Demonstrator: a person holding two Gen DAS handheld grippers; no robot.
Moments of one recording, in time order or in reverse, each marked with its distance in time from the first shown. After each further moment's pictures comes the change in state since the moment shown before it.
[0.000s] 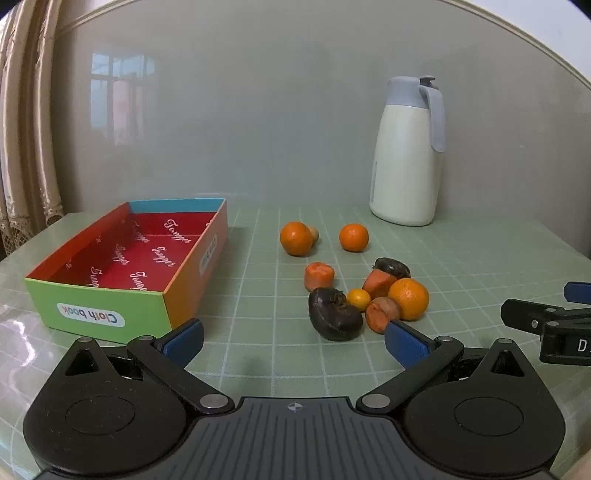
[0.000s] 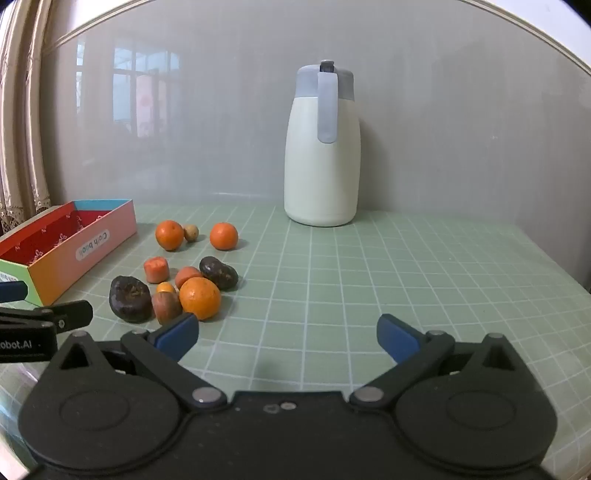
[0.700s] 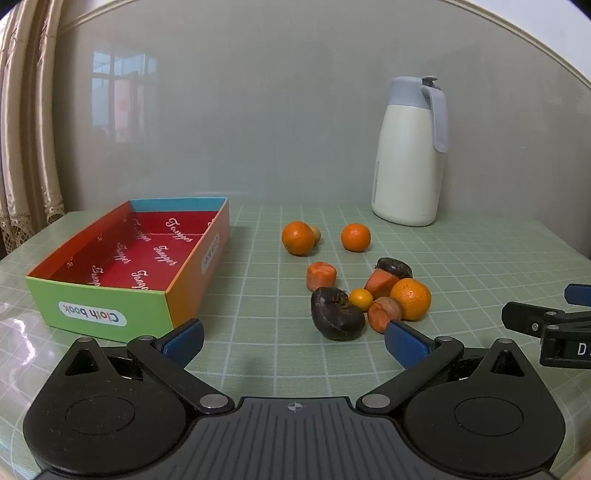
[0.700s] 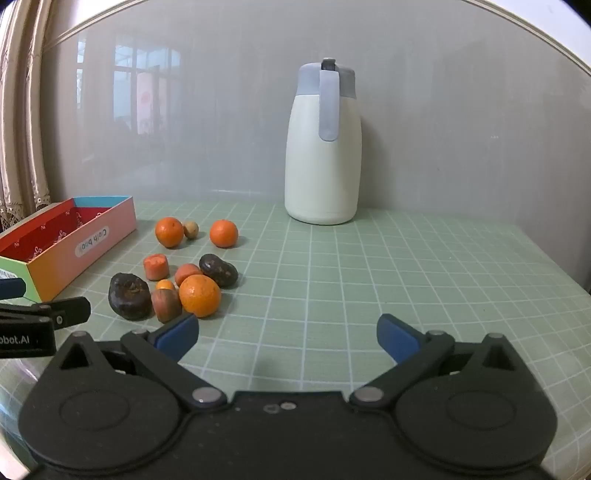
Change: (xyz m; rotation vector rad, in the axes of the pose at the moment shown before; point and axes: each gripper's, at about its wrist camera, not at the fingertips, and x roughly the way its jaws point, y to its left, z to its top) left arm 0.001 0.001 0.001 0.019 0.016 0.010; right arm 0.002 0.001 0.000 -0.006 0.010 -0.001
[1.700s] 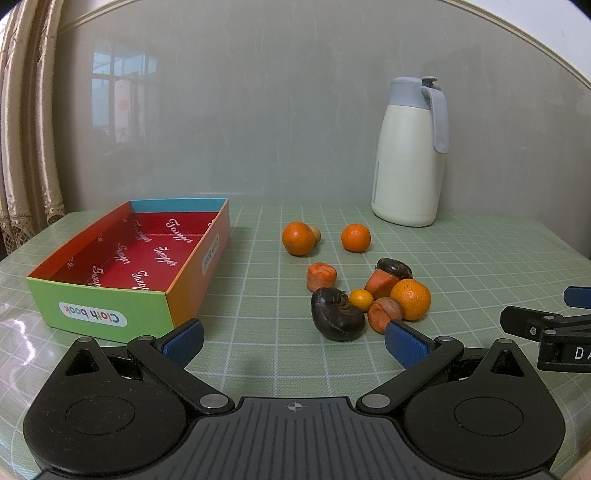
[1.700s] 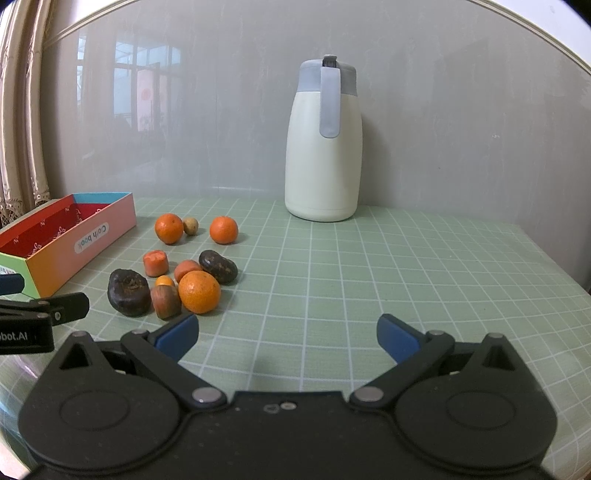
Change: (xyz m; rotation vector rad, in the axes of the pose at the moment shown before) left arm -0.001 0.000 0.000 -0.001 -0.003 0.003; right arm 0.001 0.001 -0.001 -0.005 0.009 -0.002
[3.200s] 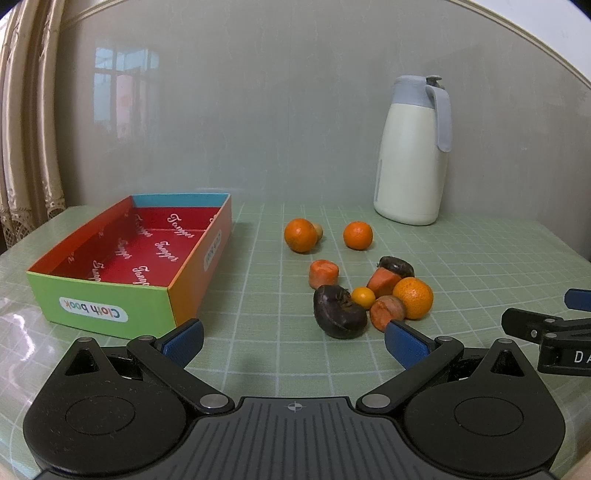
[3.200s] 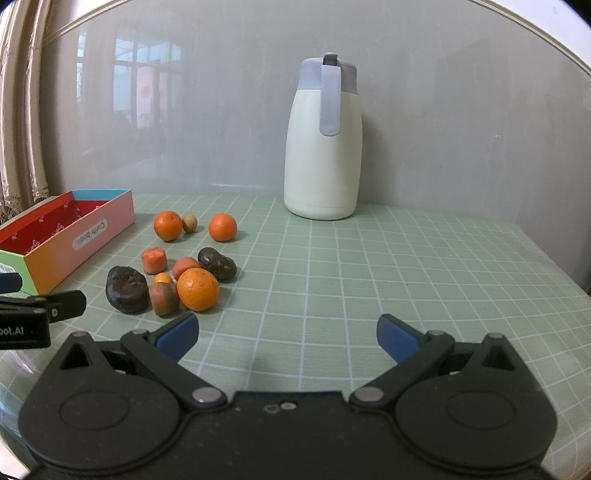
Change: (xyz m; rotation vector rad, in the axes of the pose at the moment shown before) left arm 0.002 0.001 0.001 -0.013 0.011 0.003; right arm 0.001 0.000 -0.002 -0.007 0.001 -0.006
